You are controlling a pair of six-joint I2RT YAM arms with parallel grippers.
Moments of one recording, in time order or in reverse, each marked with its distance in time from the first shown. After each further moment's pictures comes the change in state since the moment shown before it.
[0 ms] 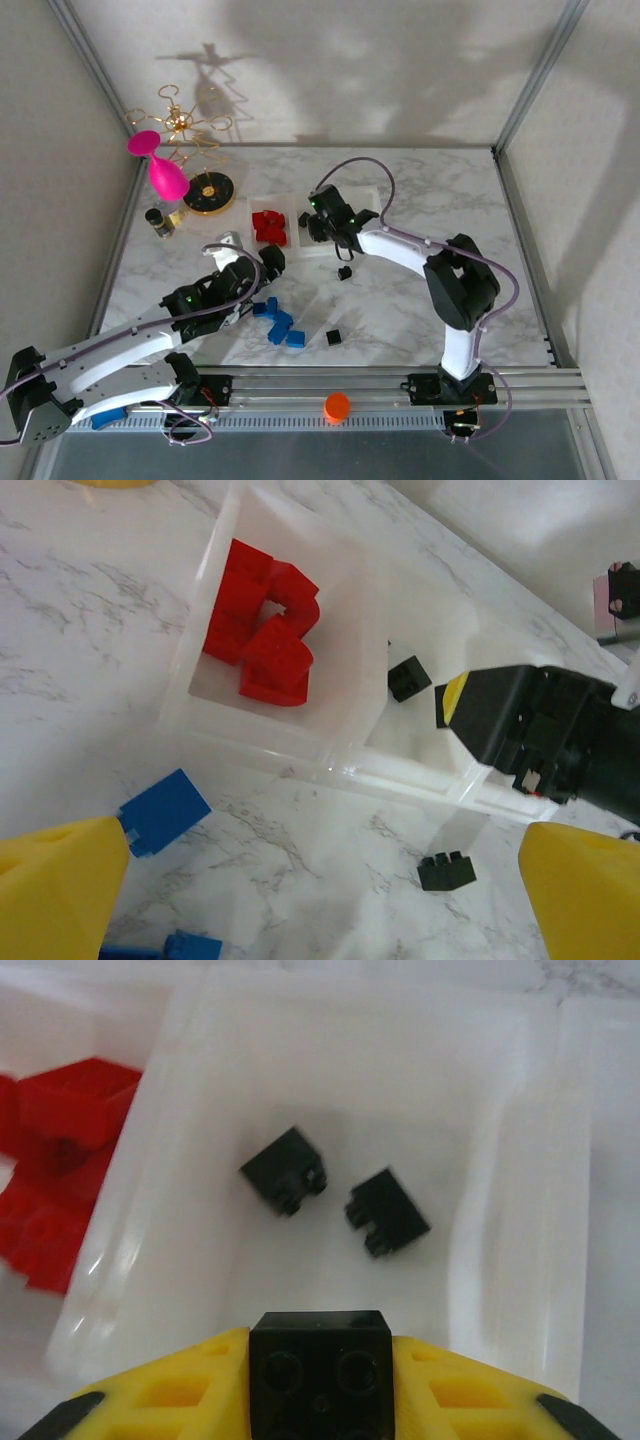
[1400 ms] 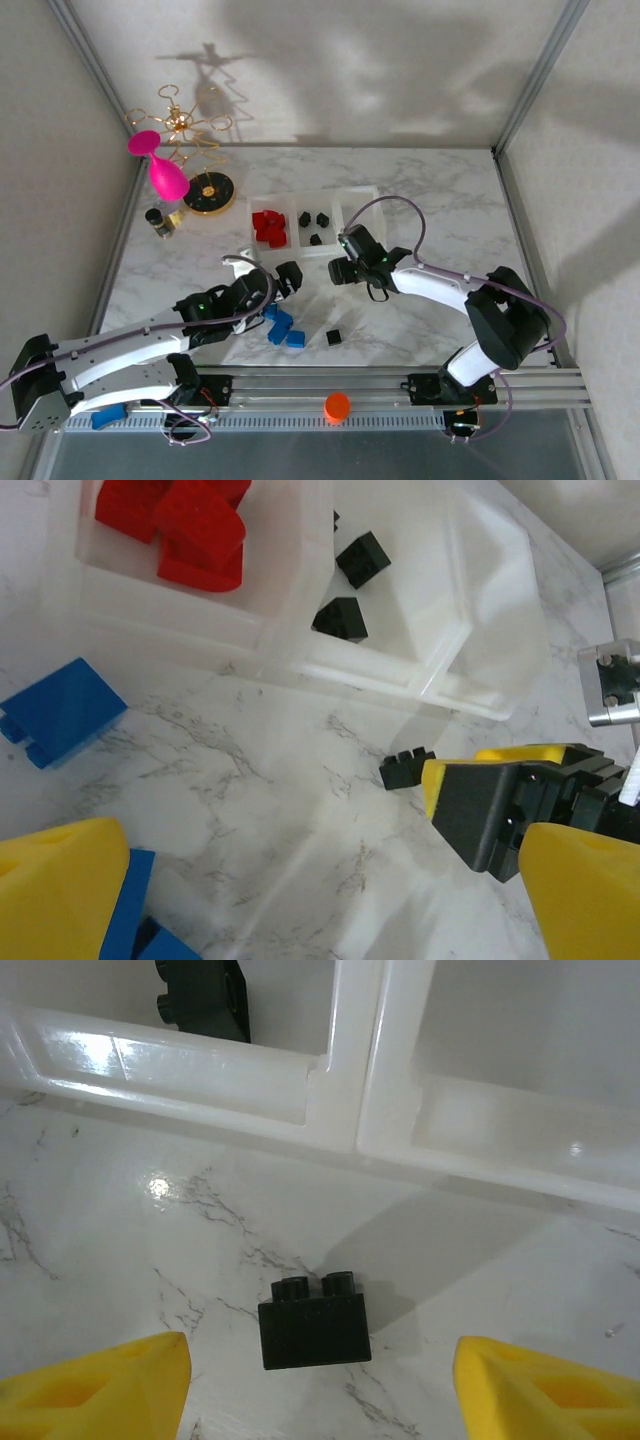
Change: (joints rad) left arm -0.119 0.048 -0.068 0.100 0.115 -0.062; right arm 0.027 -0.351 -0.496 0.004 -0.073 0.028
